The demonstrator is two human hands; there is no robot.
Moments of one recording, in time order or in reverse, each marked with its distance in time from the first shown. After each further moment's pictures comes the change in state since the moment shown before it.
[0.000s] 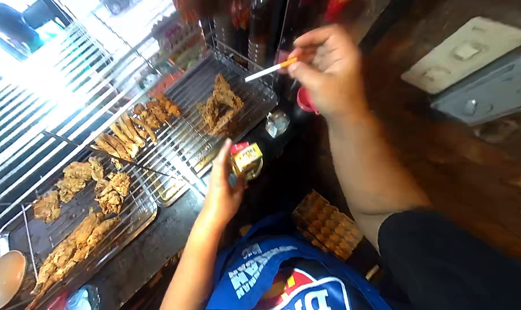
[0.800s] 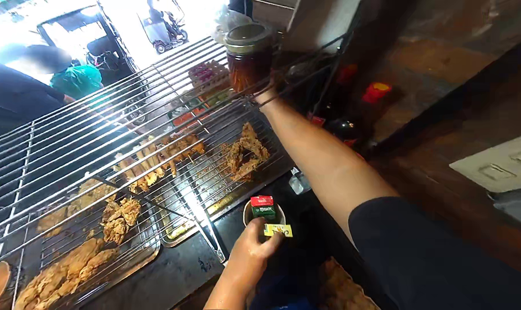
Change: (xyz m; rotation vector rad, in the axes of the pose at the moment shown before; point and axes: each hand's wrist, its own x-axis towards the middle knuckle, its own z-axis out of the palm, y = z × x) left_hand -0.015 -0.052 0.041 0.365 0.045 0.269; right_hand 0.189 0.158 0.162 -0.049 0.102 0.469
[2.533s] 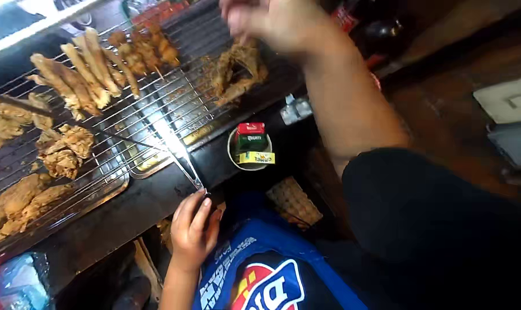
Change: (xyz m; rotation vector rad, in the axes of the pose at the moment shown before) left_hand -0.112 0.015 -0.044 0.078 0.289 -0.223; right_hand -0.124 -0.027 -0.047 -0.179 -0.798 -0.245
